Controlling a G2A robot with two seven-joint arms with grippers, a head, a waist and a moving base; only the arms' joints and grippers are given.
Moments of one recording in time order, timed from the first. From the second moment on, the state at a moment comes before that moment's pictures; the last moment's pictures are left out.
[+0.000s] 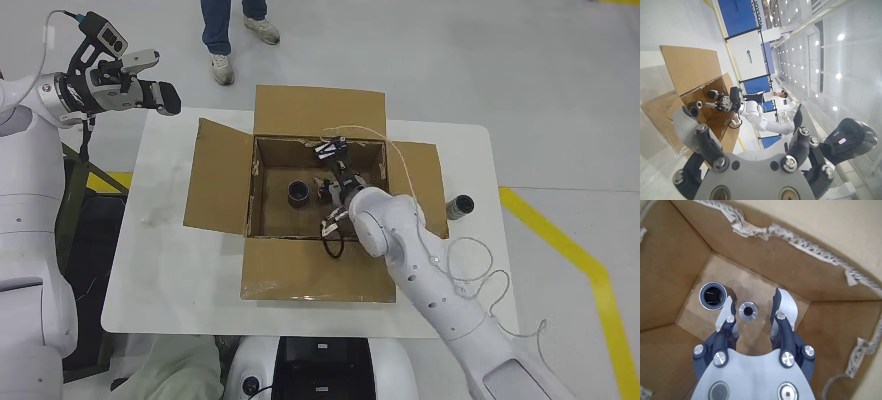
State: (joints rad) left arm 0.59 -0.89 -1.48 -1.00 -0.53 -0.09 -1.53; right arm -1.00 -1.49 0.91 -1.54 -1.27 0.12 0.81
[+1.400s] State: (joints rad) left arm 0.59 -0.89 -1.48 -1.00 -0.53 -0.09 -1.53; right arm -1.56 -1.38 1.54 -2.14 -1.26 0.03 0.74
